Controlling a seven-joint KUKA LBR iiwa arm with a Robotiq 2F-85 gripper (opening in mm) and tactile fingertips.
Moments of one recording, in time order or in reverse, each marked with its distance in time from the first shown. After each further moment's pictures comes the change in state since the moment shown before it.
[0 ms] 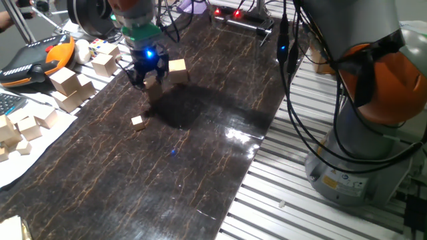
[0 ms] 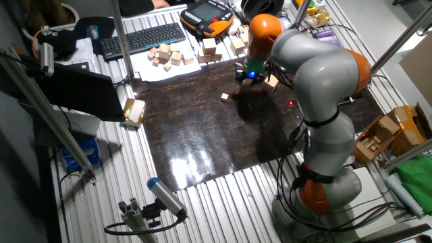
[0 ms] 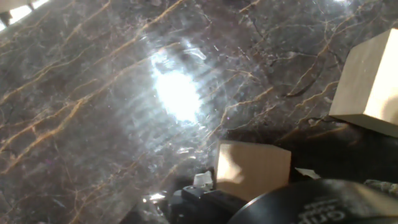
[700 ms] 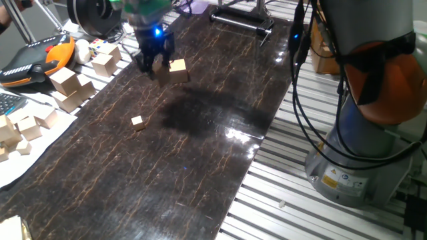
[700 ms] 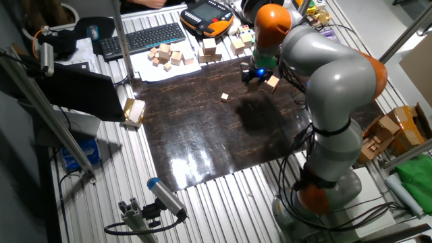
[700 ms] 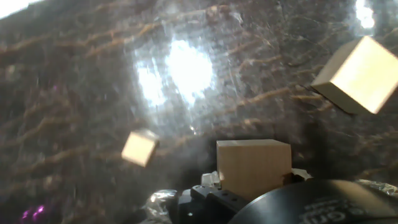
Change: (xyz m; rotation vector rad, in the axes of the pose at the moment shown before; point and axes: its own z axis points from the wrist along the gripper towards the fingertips) arm 0.038 -0.023 -0.072 0.022 0.044 -0.171
